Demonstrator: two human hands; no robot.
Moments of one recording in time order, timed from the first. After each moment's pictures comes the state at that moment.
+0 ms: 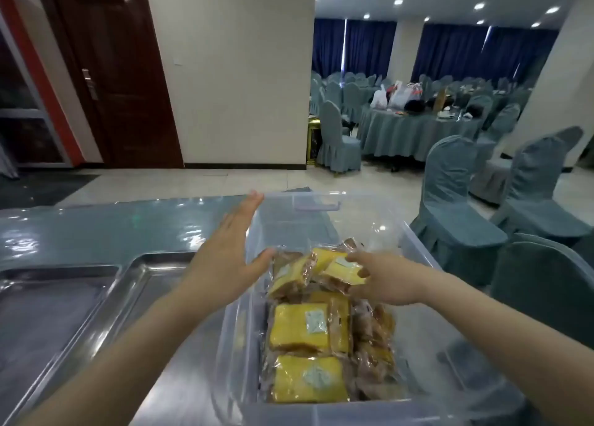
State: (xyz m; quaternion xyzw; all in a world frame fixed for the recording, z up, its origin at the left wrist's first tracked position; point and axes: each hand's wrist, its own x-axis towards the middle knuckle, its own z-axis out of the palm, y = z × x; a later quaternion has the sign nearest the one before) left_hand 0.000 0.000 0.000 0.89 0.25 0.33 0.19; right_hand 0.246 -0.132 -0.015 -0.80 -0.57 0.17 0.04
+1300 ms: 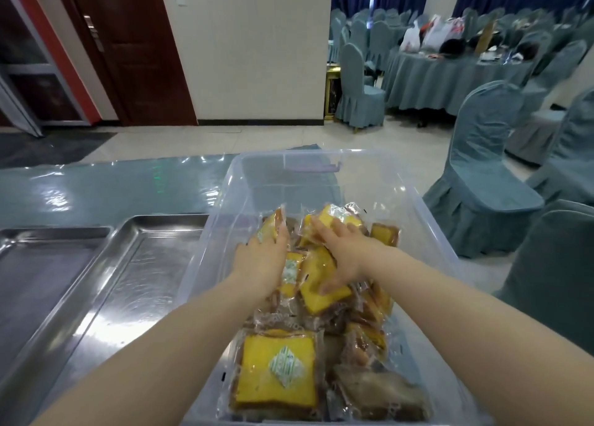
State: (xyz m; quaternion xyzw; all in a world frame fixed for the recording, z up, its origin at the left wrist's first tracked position) left_hand 0.116 0.005 -0.106 0.91 0.41 -0.07 -0.06; right_hand 0.289 -0.065 -0.102 -0.76 -0.61 0.19 -0.06
